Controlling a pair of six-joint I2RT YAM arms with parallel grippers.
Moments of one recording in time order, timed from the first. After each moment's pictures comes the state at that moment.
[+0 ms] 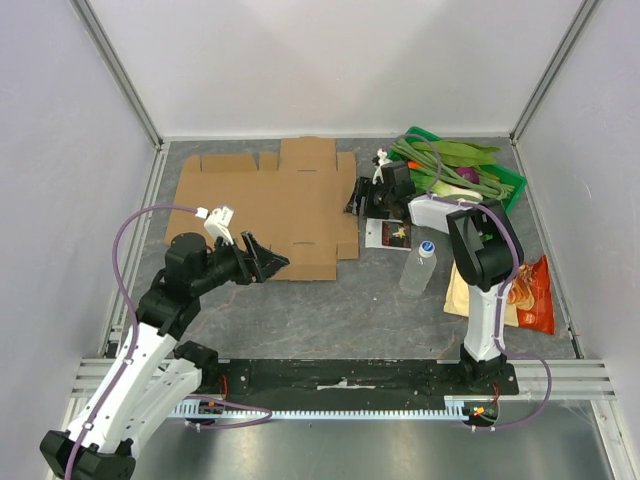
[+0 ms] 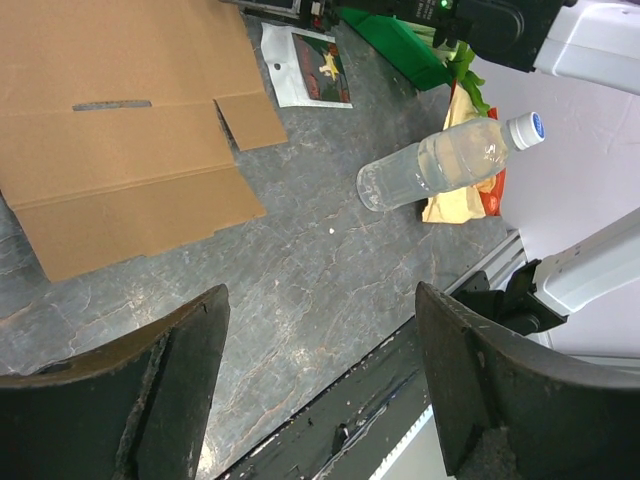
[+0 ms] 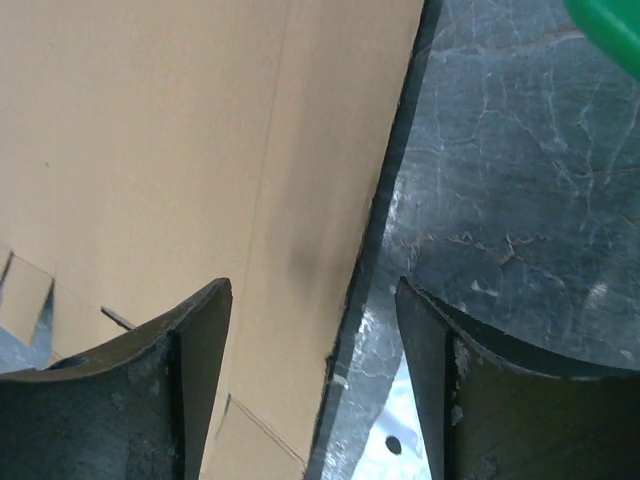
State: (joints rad) left arm -0.36 0.64 0.65 -0.39 0.40 -0.62; right arm 0.36 2.03 1.27 0.04 -0.28 0.44
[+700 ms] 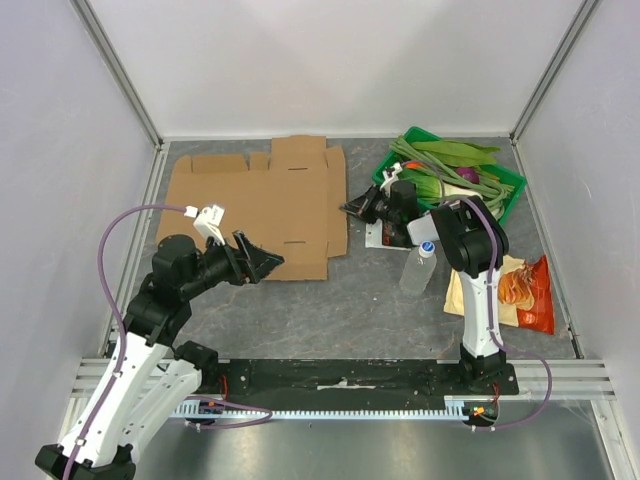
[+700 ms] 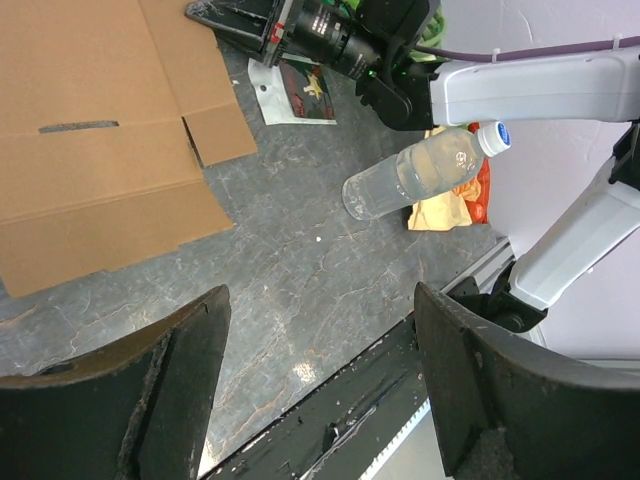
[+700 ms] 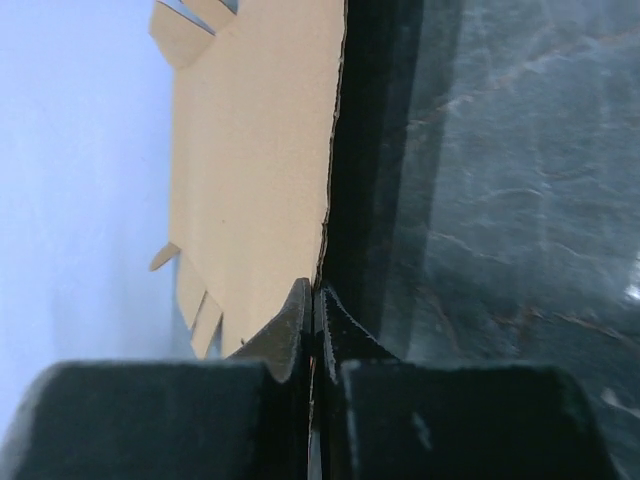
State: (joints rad) left arm -0.36 0.60 0.74 -0.47 0.39 -0.61; right arm 0.34 2.21 1.08 0.79 -0.48 0.98
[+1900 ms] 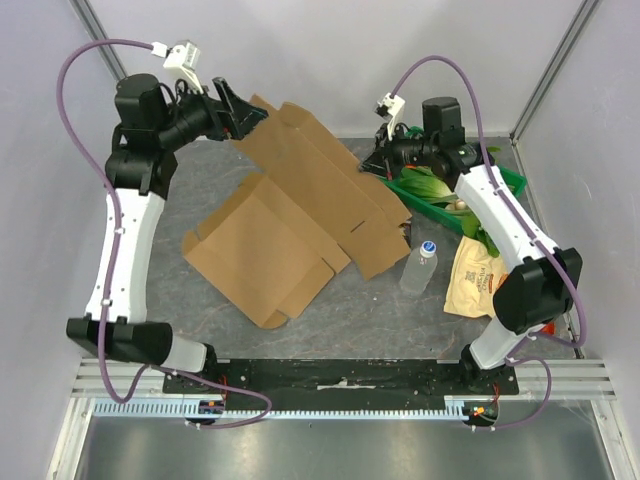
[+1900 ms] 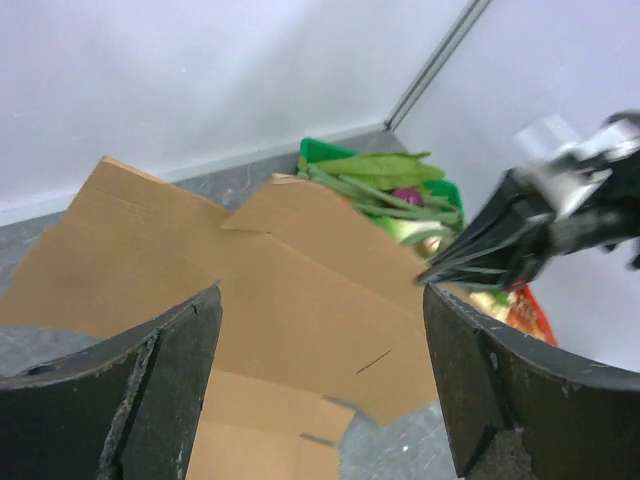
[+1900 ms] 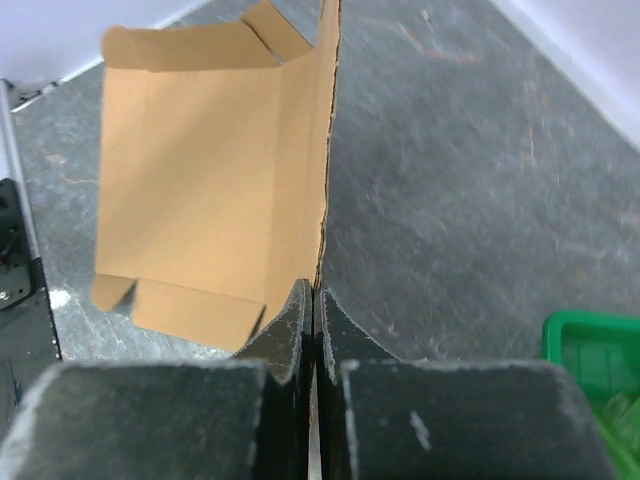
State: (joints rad) left arm -0.13 1.40 1.79 -0.50 0.56 -0.33; right arm 0.31 1.67 1.61 -0.46 -0.75 -0.18
